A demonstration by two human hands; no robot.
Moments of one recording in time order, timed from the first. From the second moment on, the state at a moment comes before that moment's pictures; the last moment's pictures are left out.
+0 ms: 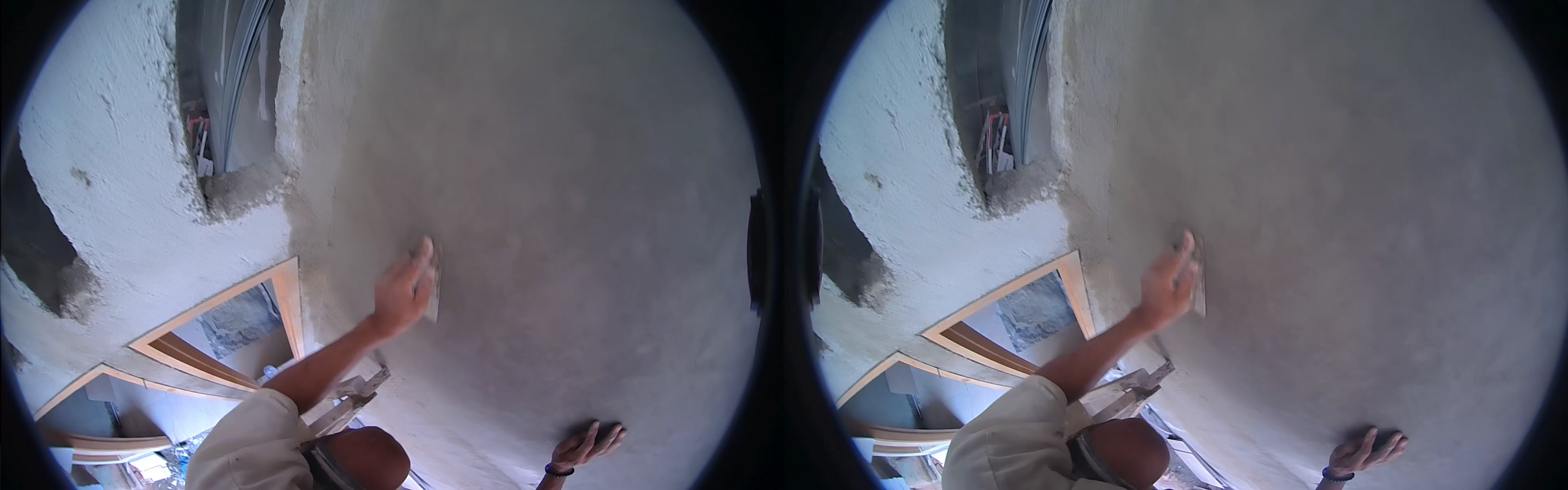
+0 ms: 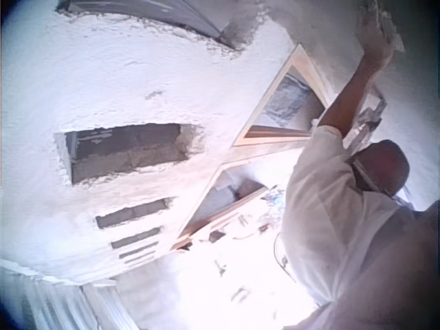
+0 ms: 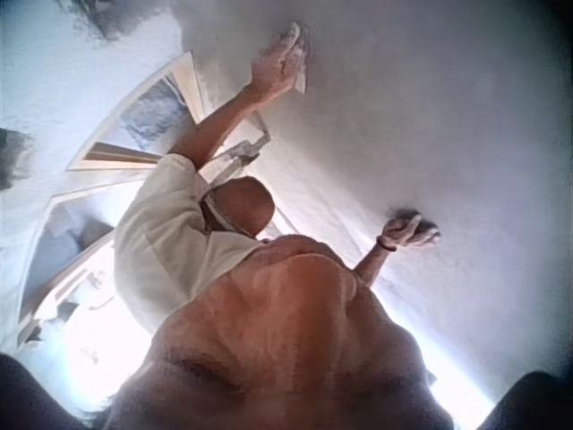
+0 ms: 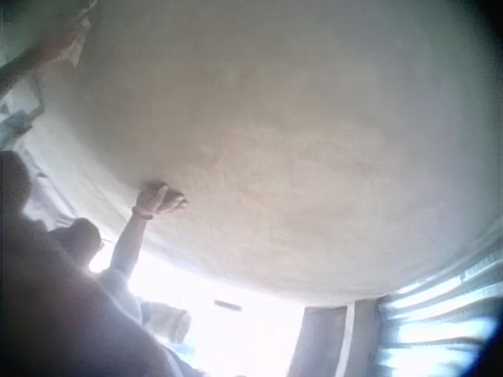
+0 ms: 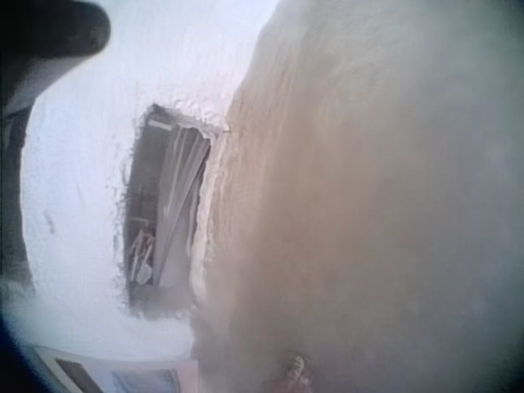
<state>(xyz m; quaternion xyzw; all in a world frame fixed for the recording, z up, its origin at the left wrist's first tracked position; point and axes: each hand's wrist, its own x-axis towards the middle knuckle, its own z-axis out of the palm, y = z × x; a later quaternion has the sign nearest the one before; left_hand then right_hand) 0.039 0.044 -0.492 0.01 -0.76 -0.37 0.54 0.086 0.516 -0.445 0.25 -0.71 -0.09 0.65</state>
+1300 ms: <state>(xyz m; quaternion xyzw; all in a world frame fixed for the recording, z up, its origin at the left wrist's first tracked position) 0.032 0.031 -0.431 0.03 -0.74 -0.41 0.53 0.094 0.511 -0.441 0.22 -0.74 -0.14 0.62</state>
